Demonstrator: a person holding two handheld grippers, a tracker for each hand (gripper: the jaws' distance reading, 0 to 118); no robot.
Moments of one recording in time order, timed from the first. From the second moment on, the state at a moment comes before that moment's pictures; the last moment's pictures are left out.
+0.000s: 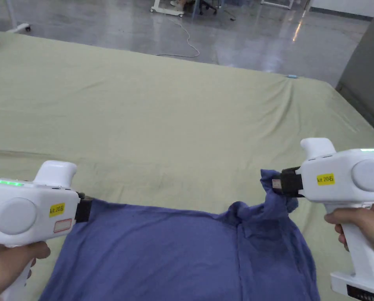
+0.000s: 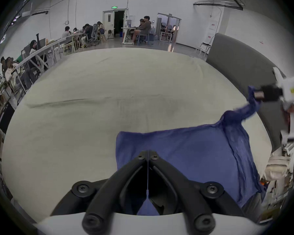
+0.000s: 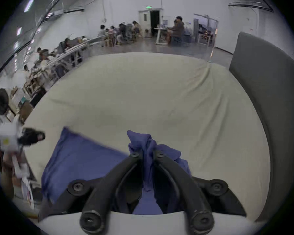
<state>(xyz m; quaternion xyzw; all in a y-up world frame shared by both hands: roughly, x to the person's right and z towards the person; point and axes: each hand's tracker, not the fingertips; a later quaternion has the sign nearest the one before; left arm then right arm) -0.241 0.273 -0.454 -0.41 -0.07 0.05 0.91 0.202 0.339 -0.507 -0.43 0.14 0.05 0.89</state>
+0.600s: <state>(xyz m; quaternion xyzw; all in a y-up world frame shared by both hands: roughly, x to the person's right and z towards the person) -0.220 0.309 -0.367 -0.40 -0.08 0.05 0.91 0.232 0.271 -0.424 -0.48 0.11 0.00 0.87</state>
